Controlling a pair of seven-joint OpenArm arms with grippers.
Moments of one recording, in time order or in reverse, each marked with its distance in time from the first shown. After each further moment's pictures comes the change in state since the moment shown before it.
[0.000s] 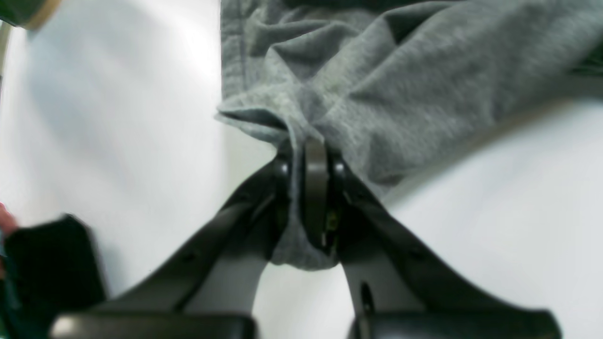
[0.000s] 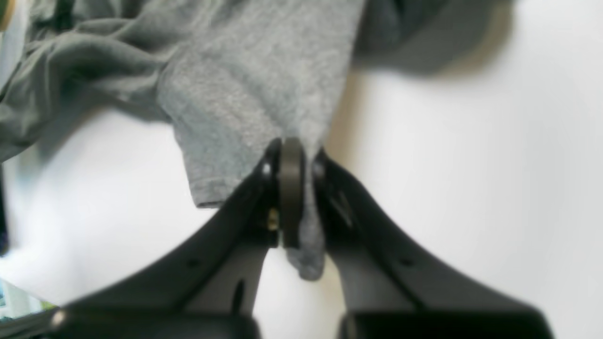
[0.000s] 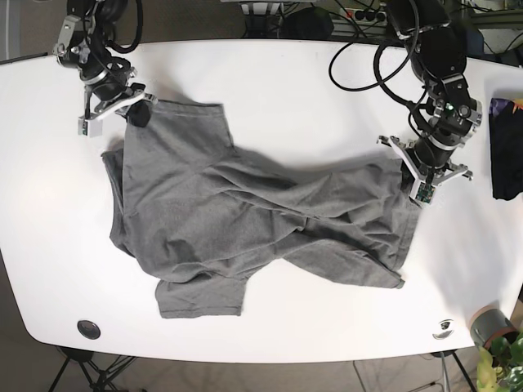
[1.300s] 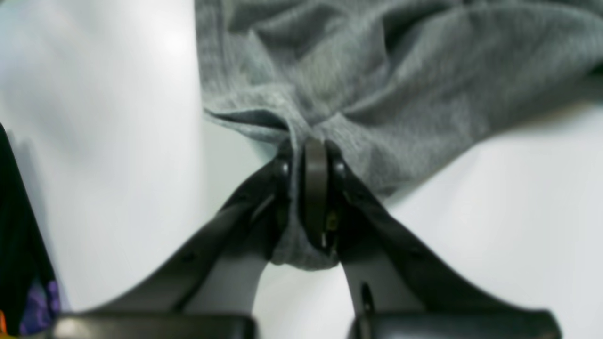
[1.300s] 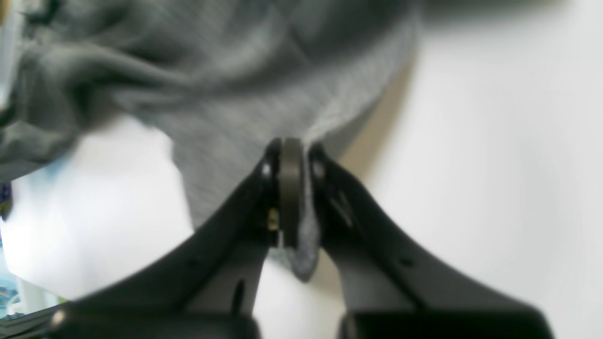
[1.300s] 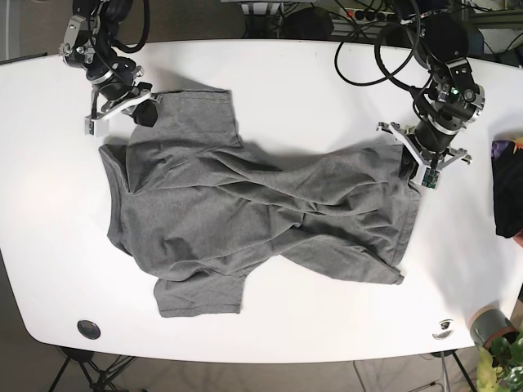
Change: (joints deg) left arm 3.4 0.1 -2.4 0.9 -6.3 0.2 -0.1; right arm 2.3 -1.6 -0.4 -1.4 0.5 0.6 -0.4
